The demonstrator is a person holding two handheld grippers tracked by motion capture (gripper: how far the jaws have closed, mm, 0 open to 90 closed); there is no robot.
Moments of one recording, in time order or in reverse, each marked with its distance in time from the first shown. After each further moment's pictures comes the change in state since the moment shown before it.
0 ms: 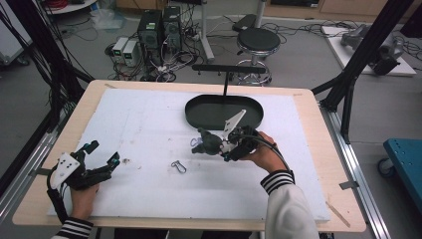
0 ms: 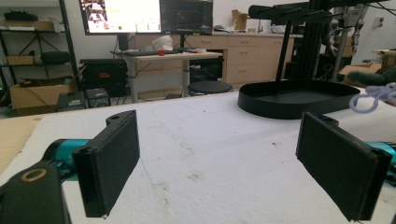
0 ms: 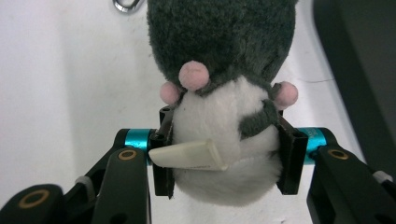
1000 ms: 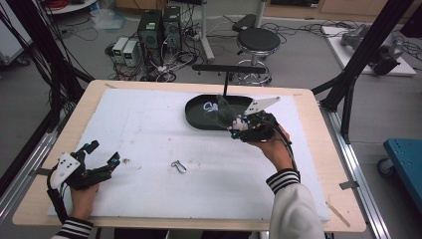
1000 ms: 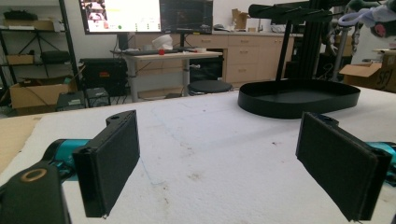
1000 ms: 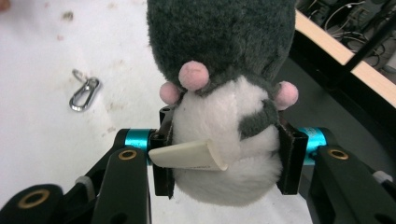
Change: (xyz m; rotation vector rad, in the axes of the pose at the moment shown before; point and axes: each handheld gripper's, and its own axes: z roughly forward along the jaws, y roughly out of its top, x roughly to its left) left arm 0.000 0.000 0.000 0.002 0.001 -0.001; right arm -0.017 -0.017 -0.051 -0.313 -0.196 0.253
